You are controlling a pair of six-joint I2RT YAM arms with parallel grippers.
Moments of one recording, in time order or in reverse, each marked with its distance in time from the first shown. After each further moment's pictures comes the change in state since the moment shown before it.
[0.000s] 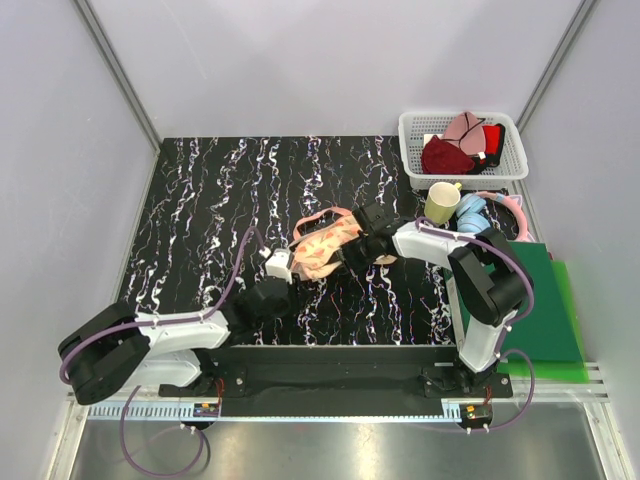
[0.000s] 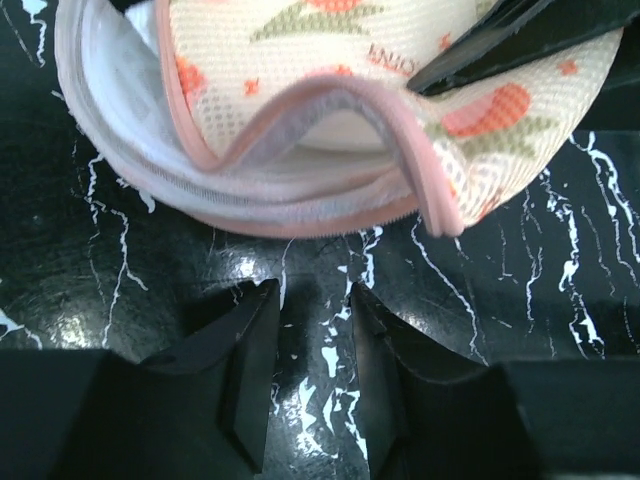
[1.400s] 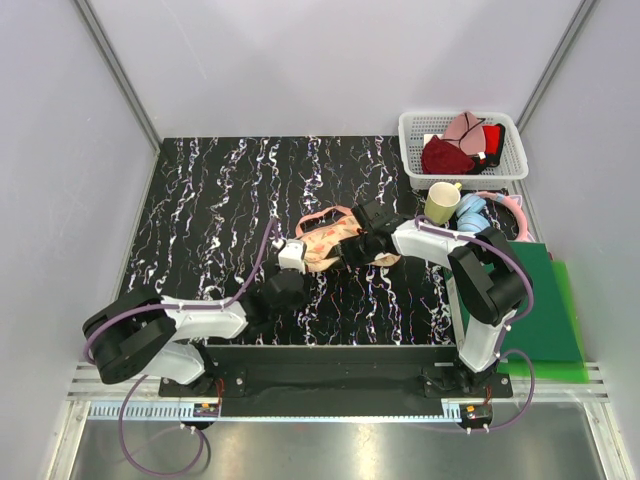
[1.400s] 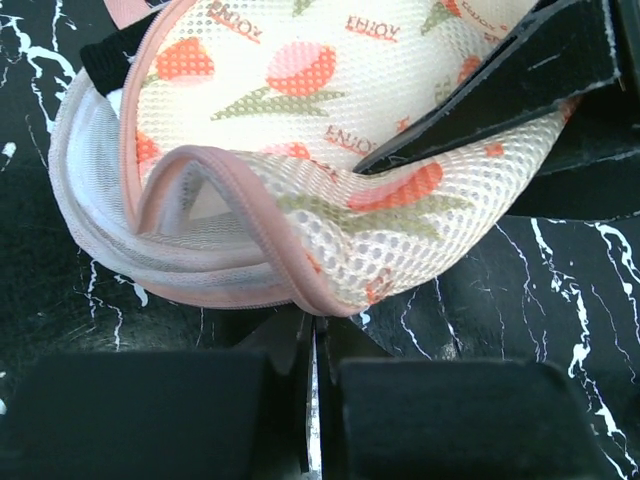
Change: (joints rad) left arm -0.033 0.168 0.111 0.107 -0.142 0.076; right arm -0.002 0.010 0.031 -0.009 0.001 0.138
